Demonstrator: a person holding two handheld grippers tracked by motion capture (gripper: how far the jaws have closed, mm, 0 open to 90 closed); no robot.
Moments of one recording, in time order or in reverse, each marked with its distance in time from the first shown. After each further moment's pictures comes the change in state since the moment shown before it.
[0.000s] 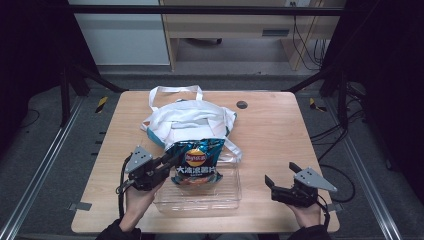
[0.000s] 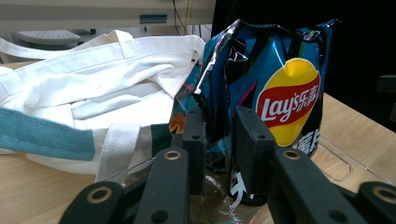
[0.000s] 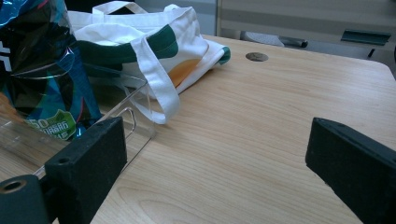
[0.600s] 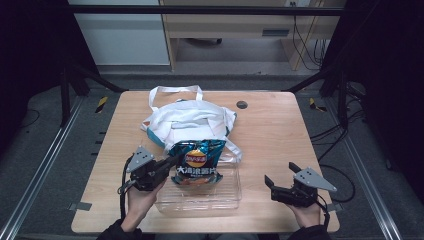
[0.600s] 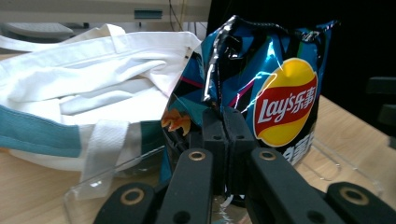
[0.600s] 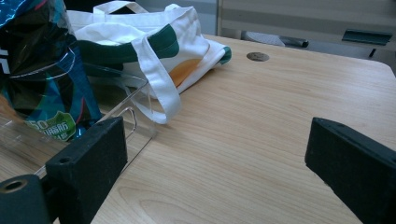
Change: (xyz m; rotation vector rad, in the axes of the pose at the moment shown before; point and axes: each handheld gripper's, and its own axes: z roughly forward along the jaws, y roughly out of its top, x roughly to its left) left arm -0.004 0.000 0.000 0.008 -0.037 -0.041; right arm 0.000 0.000 0.000 0.001 0.003 0.000
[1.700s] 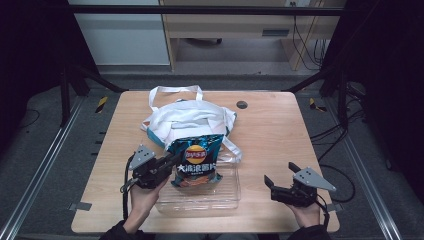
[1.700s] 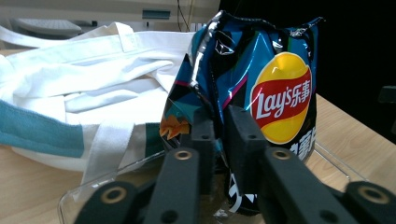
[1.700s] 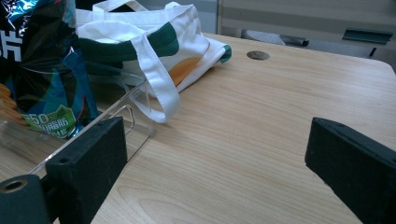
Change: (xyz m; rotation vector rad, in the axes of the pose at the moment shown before) left arm 0.003 -0.001 0.011 -0.005 0.043 -0.008; right arm 0.000 0.000 0.001 0.006 -0.002 -0.006
